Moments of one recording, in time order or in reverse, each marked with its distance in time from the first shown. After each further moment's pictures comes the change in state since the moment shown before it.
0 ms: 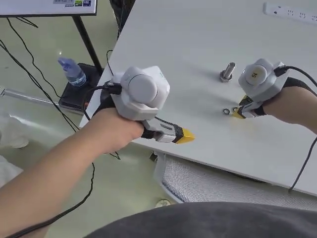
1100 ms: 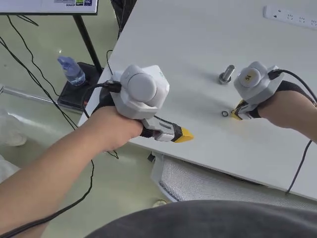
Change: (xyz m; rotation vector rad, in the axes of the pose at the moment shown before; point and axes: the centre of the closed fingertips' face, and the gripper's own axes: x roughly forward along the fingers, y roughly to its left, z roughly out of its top) left arm 0.000 0.001 0.003 0.002 -0.008 -0.006; right arm 0.007 -0.003 -0.001 0.037 0.027 -0.011
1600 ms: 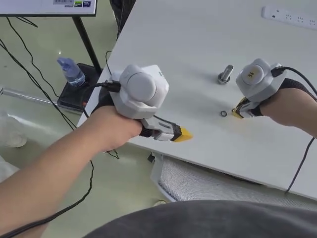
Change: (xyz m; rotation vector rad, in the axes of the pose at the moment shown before) left arm 0.001 0.000 0.001 0.002 0.002 0.002; right arm -0.013 -0.004 0.000 0.005 -0.021 0.004
